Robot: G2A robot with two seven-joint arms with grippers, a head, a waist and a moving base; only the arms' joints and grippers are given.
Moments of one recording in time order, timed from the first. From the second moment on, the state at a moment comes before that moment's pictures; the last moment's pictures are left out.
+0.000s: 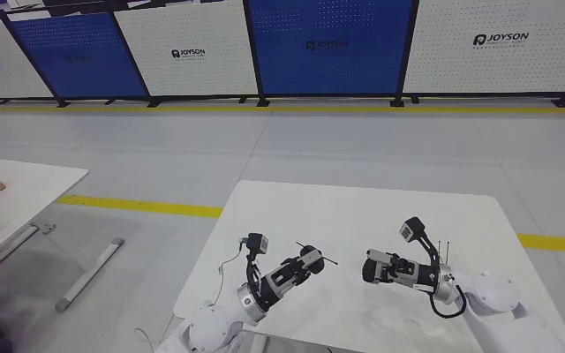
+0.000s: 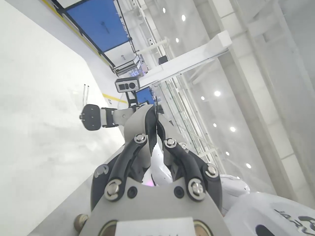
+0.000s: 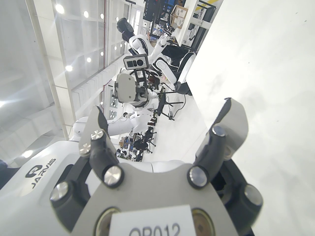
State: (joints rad) left arm 1.69 -1.09 -1.21 -1.95 -0.23 -0.28 -0.29; right arm -1.09 -1.04 1.00 -1.36 0.54 -0.24 1.07
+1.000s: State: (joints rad) left arm 1.57 -1.12 -1.09 -1.83 -0.02 -0.05 -0.12; right arm -1.09 -1.04 1.00 -1.36 0.54 -0.24 1.07
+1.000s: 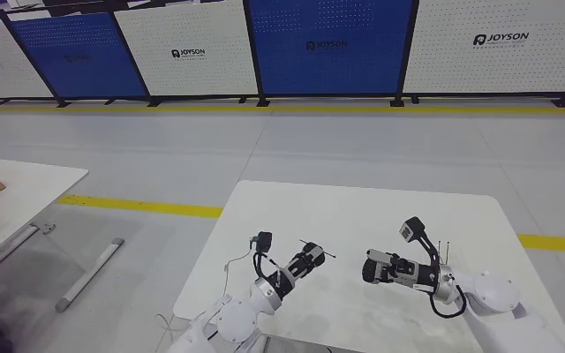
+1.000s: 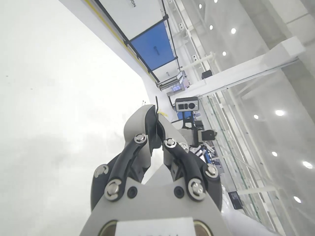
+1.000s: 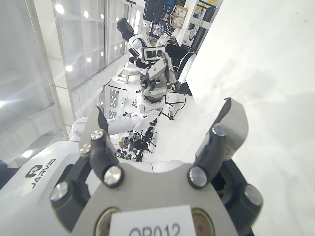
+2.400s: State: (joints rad) left arm 1.56 -1.12 -1.08 -1.83 -0.02 -0.06 -0.13; right arm -1.16 -0.97 1.14 -1.59 -0.01 -0.01 1.00
